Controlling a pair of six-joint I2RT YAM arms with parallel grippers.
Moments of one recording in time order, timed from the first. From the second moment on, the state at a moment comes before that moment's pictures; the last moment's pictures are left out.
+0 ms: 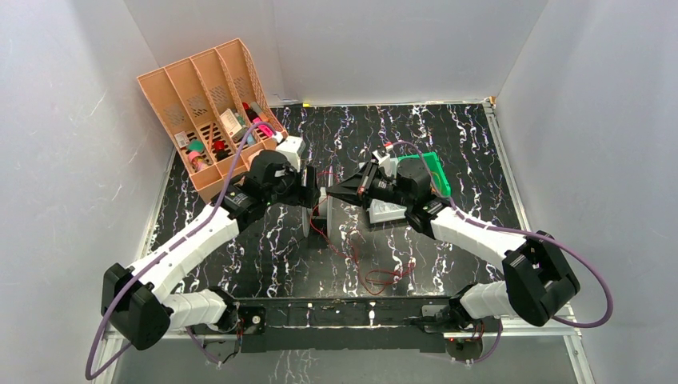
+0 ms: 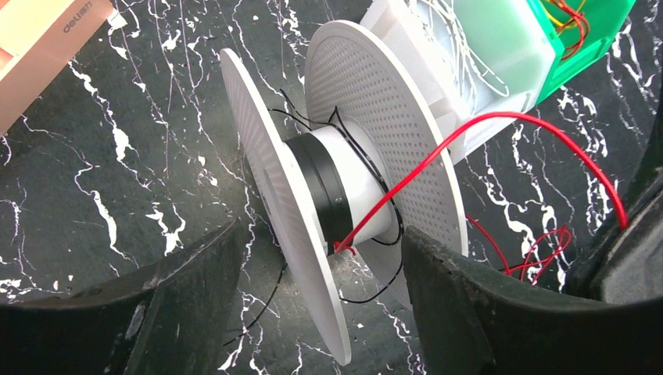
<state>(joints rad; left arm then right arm) -0.62 1.19 0.99 -0.41 -0.02 -0.30 0.67 1.33 0.75 0.47 -0.57 1.50</state>
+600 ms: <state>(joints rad) -0.67 1.23 1.01 -0.45 -0.14 -0.26 0.67 1.35 0.74 0.50 -0.54 1.53</state>
